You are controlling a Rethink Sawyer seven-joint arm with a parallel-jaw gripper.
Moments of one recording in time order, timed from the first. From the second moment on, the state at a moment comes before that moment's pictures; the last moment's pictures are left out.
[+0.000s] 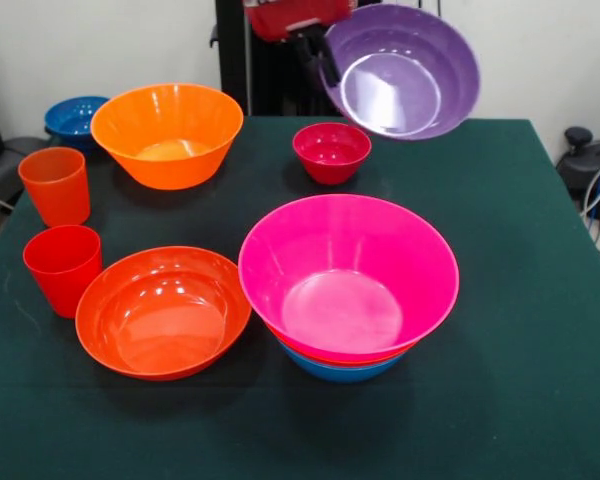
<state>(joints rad) -0.98 -0.82 0.82 2.12 -0.26 0.58 1.89</state>
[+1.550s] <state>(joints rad) -1.12 -0.65 1.24 1.87 -0.38 0.66 1.89</state>
